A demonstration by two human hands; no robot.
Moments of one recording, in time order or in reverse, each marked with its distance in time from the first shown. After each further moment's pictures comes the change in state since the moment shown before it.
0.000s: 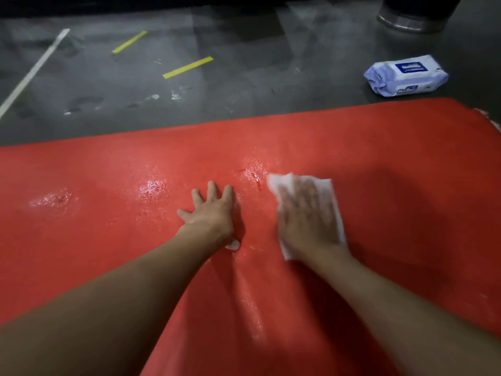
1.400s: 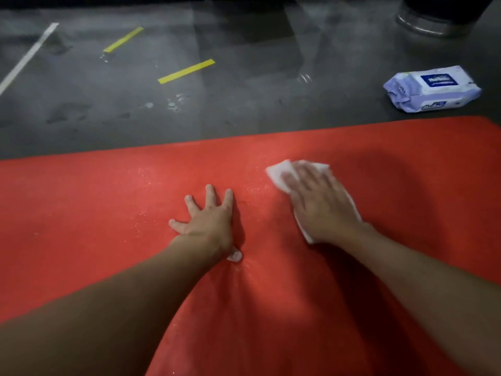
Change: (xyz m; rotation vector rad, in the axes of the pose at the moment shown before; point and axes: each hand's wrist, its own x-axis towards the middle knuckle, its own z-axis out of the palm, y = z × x) left_hand 0.061 0.005 -0.035 -0.018 -0.078 -0.017; right_hand 0.109 0.038 -0.021 -0.173 -0.023 -0.212
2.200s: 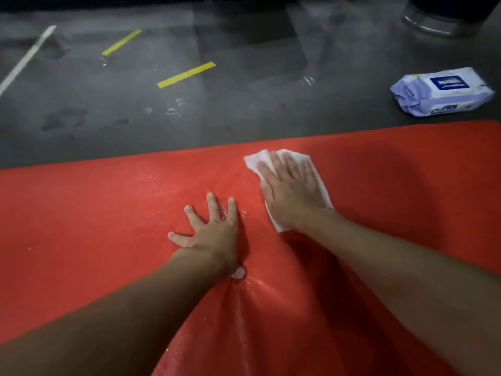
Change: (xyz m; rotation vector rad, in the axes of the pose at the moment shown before) left_hand 0.004 0.008 -0.005 0.052 -0.082 -0.008; right_hand 0.071 -0.037 0.017 0.168 0.021 0.031
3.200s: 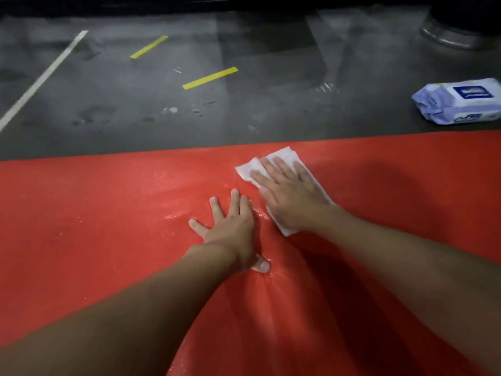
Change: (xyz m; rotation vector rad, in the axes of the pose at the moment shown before) left_hand 0.004 -0.029 0.013 -0.083 0.105 0.132; right_hand 0.003 -0.033 0.002 -0.098 0.000 -0.316
